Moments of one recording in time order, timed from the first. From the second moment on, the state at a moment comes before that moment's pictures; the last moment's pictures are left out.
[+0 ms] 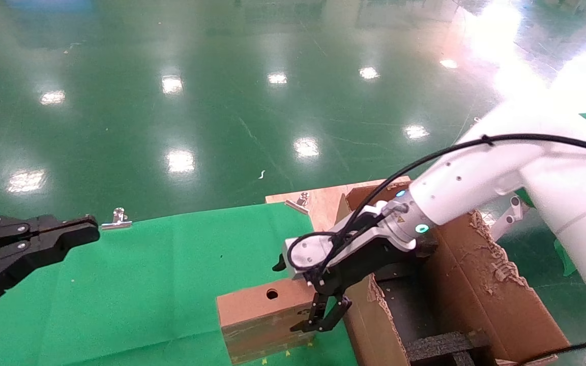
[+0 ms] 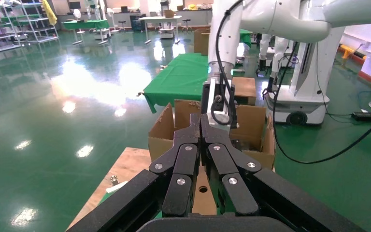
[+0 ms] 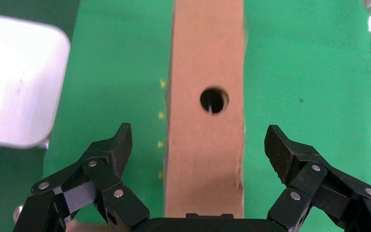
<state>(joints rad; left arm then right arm) -1.07 0.57 0.36 -1.23 0.64 1.43 -0.13 1.59 -0.94 -0.88 0.88 -1.51 -1.58 0.00</state>
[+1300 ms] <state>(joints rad) -1.07 0.57 0.36 -1.23 0.64 1.43 -0.13 1.67 -1.01 -1.02 0.78 -1.53 -1.57 -0.09</state>
